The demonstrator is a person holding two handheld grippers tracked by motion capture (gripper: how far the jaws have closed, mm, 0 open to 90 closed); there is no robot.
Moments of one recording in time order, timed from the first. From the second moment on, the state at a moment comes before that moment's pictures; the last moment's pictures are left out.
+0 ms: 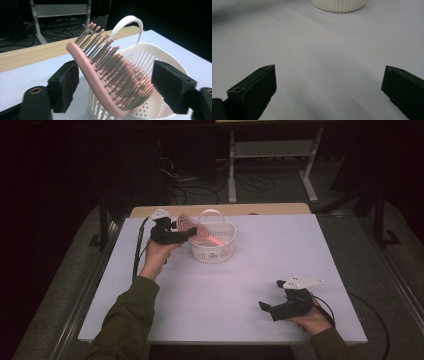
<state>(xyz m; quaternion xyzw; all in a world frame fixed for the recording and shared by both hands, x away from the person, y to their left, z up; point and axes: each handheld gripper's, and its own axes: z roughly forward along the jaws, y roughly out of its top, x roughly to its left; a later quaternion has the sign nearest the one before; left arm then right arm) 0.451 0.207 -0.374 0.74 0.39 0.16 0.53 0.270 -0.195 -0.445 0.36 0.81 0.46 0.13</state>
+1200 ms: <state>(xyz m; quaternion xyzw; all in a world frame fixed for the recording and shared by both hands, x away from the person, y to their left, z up) 0.406 0.243 -0.370 0.81 0.32 0.16 0.47 0.271 -0.200 -0.446 0.36 0.80 0.46 0.13</state>
